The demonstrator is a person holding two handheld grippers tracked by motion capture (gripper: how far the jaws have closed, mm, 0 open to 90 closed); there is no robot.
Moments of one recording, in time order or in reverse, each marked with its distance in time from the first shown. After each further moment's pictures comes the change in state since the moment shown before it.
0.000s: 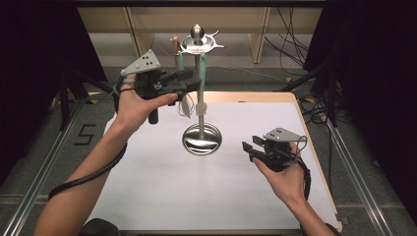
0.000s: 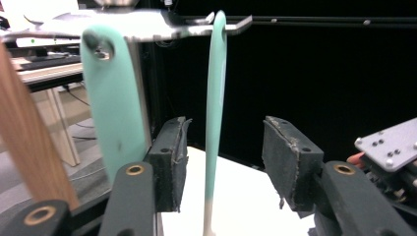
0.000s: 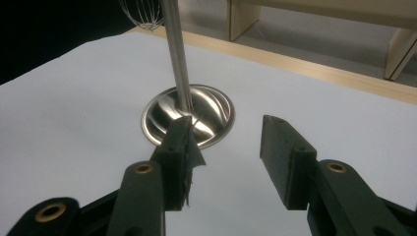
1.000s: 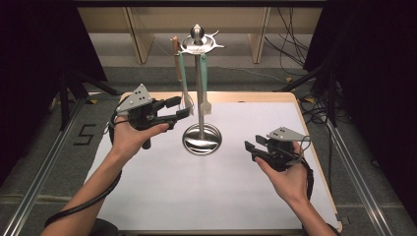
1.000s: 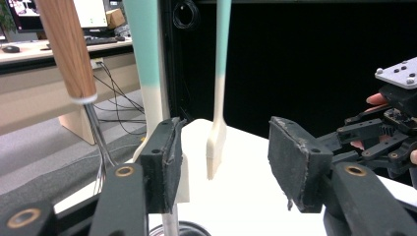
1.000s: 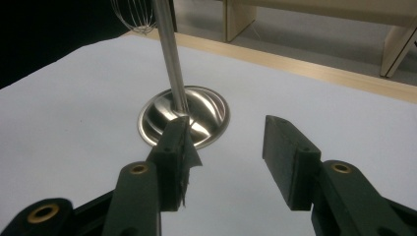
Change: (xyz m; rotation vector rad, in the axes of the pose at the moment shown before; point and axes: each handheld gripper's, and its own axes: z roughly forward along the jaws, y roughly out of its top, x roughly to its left) left arm -0.008 -0.070 -0.025 0.025 0.076 -0.037; right arm -0.007 0.002 -0.004 0.004 0.036 0.000
